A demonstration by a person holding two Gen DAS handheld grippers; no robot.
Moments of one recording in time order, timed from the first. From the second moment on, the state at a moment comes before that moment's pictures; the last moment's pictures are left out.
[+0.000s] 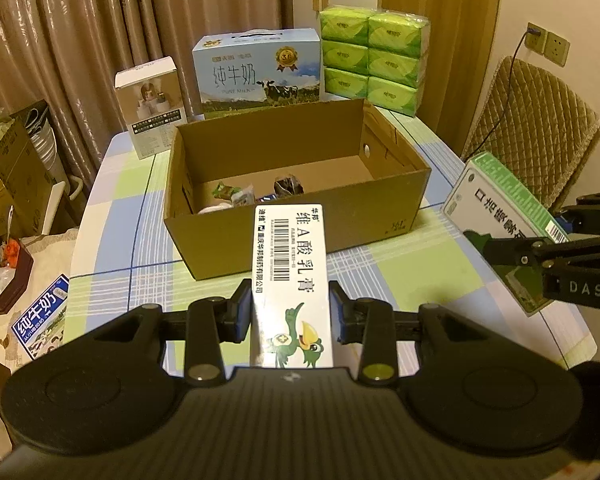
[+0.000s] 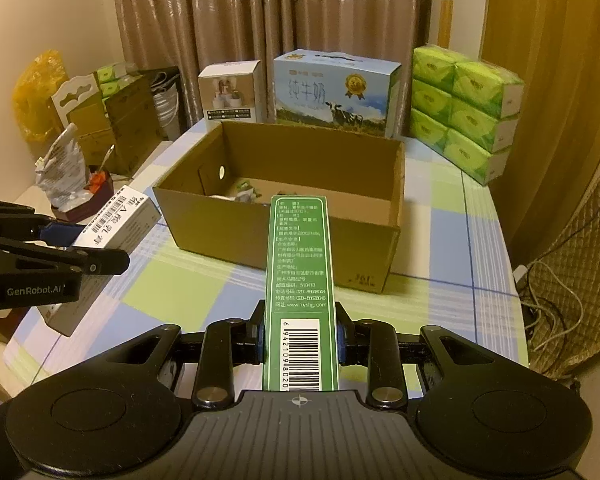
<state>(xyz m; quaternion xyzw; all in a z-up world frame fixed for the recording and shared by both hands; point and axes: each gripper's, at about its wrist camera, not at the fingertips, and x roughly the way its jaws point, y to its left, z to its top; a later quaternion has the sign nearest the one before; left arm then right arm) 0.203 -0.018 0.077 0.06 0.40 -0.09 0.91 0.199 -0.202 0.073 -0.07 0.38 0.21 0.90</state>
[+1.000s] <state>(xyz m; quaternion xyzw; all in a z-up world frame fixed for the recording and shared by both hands) 0.279 -0.005 0.085 0.04 0.41 -0.10 0.91 0.272 -0.186 0.080 -0.08 0.38 0.22 0.90</state>
